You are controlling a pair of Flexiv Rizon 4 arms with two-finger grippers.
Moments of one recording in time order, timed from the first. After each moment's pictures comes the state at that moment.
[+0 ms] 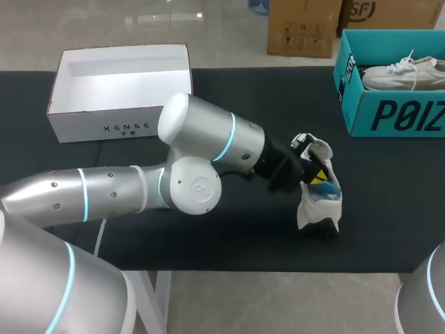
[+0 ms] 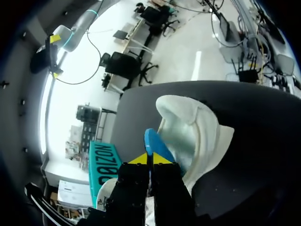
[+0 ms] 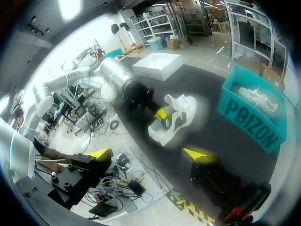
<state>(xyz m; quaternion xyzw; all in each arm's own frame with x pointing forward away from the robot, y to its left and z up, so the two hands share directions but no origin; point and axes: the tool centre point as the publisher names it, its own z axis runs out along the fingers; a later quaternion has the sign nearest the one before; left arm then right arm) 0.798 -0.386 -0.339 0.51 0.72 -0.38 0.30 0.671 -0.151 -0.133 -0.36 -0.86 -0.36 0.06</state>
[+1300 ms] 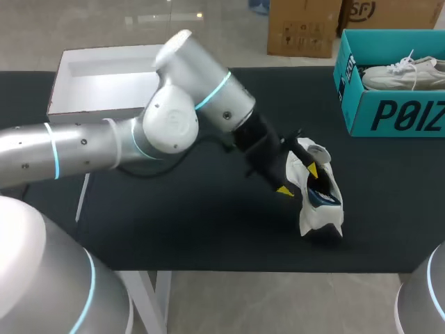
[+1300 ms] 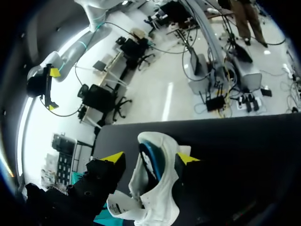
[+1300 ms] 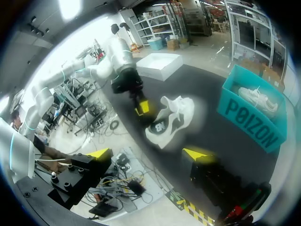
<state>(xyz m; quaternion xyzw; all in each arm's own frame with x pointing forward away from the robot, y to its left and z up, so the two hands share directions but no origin) 0.755 -0.330 -0.302 0.61 0.67 -0.41 0.11 0.671 -0.151 -0.133 -0.36 -0.86 -0.36 0.06</state>
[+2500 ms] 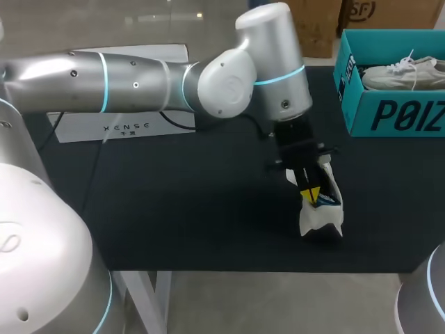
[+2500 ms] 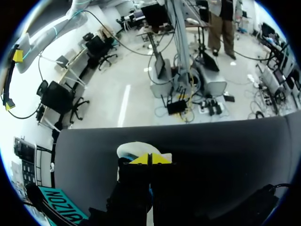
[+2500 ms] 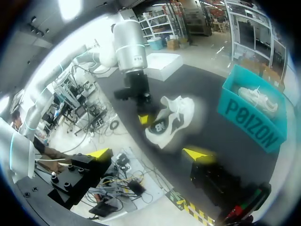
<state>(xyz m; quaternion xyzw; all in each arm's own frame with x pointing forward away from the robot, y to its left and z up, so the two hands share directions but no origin) 0.733 -0.349 -0.324 0.68 0.68 -0.27 -0.04 0.671 -0.151 -0.133 -0.36 -0.86 -0.36 0.06</state>
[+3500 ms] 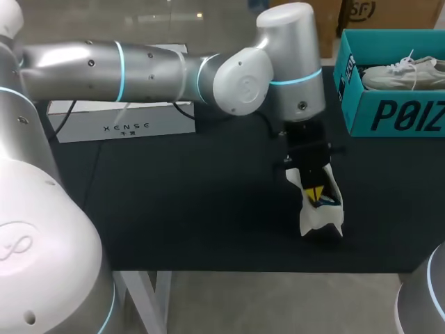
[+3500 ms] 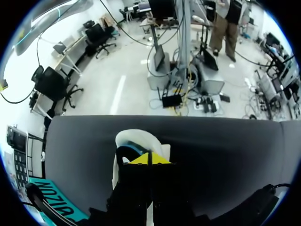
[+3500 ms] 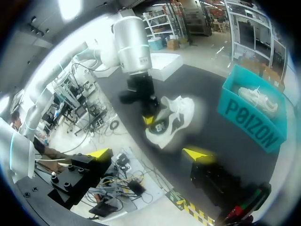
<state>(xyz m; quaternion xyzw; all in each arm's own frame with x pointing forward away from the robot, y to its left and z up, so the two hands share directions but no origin) 0.748 -0.356 -0.334 0.67 0.71 -0.21 -0.05 0.671 -0.151 -0.133 -0.36 -0.86 -0.36 0.06</state>
